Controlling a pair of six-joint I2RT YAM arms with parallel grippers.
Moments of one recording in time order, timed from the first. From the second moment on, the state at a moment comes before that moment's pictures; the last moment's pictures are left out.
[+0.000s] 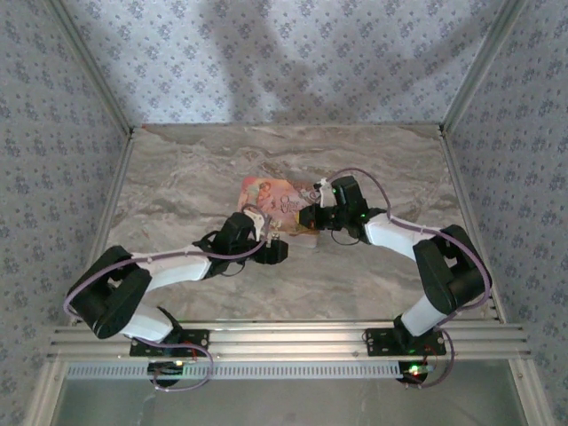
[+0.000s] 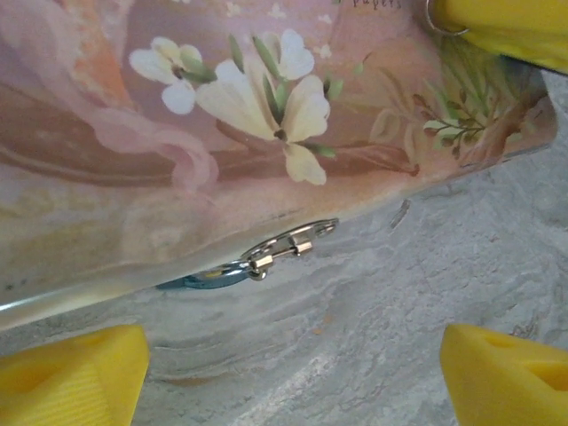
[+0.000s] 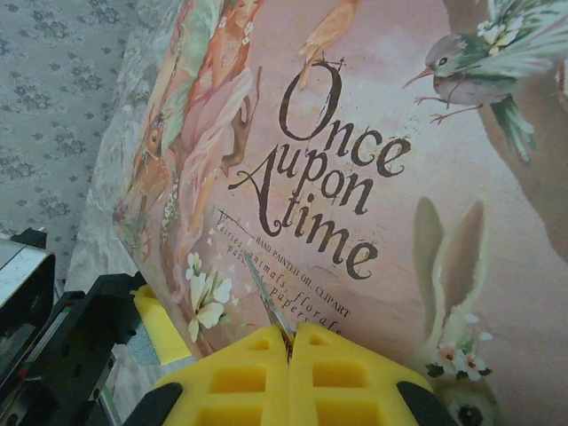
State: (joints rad) left arm -0.76 1.44 0.57 0.16 0.21 -0.55; right arm 0.49 1.58 0.82 0.07 -0.54 0.55
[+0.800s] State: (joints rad) left arm -0.76 1.57 0.58 0.27 0.14 -0.46; right arm 0.51 1.58 0.83 0.06 -0.51 0.53
